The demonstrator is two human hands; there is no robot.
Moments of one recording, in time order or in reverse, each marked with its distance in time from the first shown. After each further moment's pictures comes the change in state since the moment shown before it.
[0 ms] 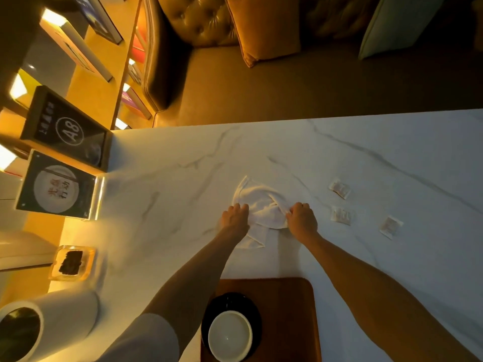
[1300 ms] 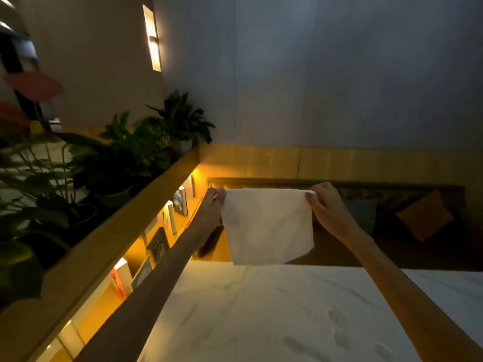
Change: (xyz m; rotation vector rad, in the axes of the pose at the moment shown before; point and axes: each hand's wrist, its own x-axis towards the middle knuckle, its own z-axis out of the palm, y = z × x) left_hand -0.416 -0.013 -0.313 -1.102 0.831 0.486; right_hand -0.305 -0.124 -0.376 0.406 0.719 -0.984
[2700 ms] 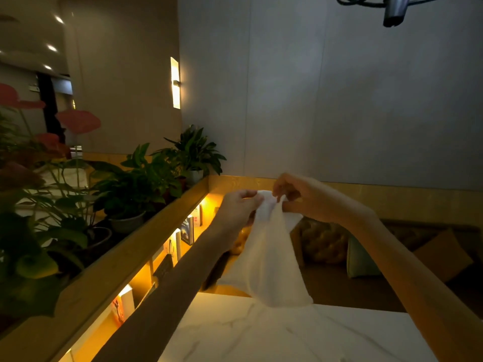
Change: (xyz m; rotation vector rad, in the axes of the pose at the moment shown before) left_hand -0.044 0.116 0.013 -0.135 -0.007 0.074; right_hand 0.047 -0.158 -0.049 -0.121 -0.398 -0.388
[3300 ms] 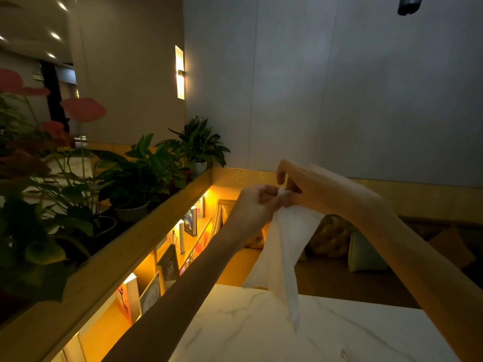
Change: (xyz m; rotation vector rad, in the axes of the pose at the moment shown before) left_hand -0.015 -0.002 0.012 0.072 -0.073 0.154; right_hand 0.011 -0.029 -0.005 -0.299 -0.070 0.083
